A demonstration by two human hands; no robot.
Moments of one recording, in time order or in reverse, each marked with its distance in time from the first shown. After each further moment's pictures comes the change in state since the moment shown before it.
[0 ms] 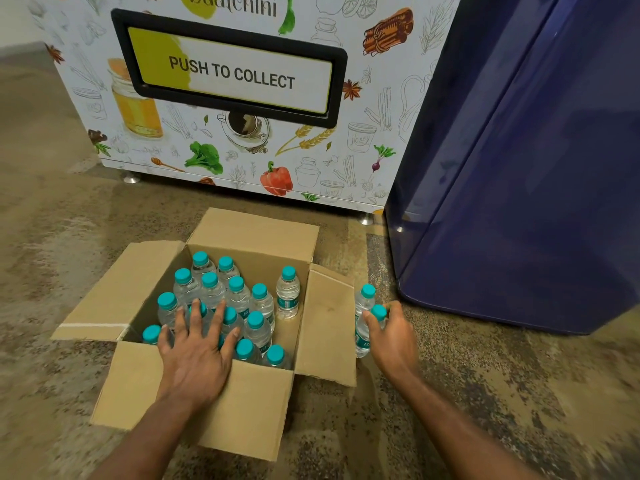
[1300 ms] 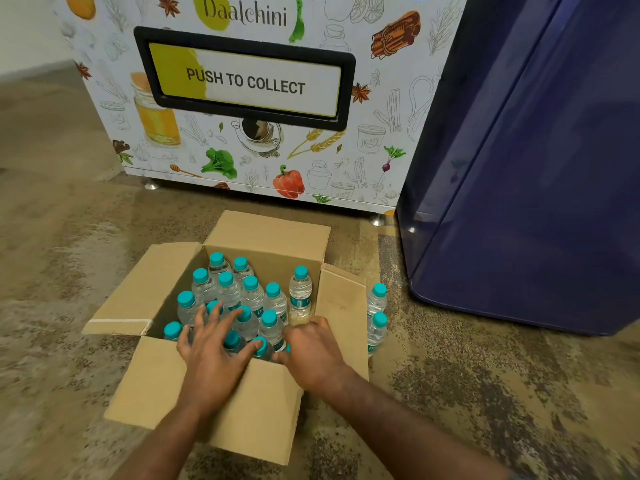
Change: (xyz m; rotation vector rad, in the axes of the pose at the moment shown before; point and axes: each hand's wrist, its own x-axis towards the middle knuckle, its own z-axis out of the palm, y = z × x) left_hand -0.022 -0.001 -0.002 -0.436 0.223 0.047; right_hand -0.066 -0.100 0.057 -0.492 -0.405 -0.660
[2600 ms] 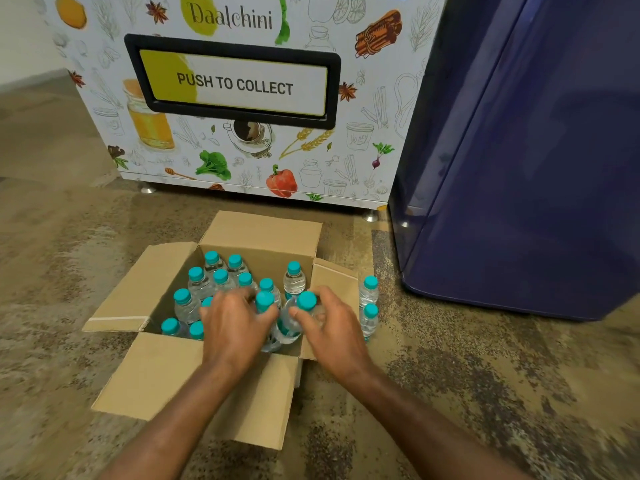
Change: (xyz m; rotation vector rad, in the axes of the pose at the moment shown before) left_hand 0.002 0.105 -0.040 -0.037 0.089 -0.077; right_hand -0.042 0.025 -0.034 0.720 0.424 0.107
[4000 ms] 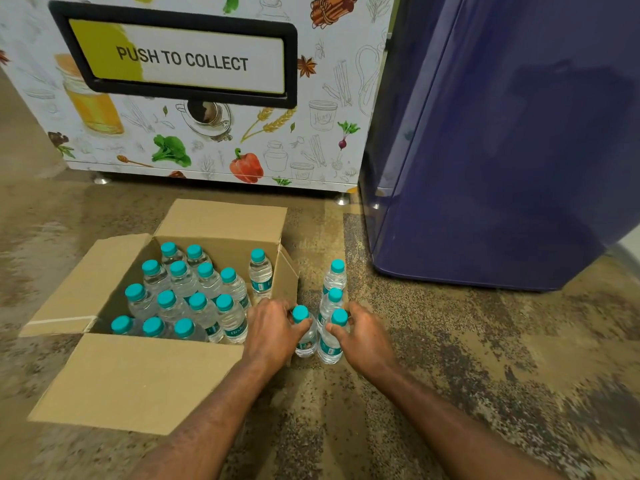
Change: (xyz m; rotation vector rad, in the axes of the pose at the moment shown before) left_hand -0.017 0.032 0.116 -0.012 -0.277 0.138; right_hand -0.026 0.105 -0.051 -0.172 -0.006 0.273
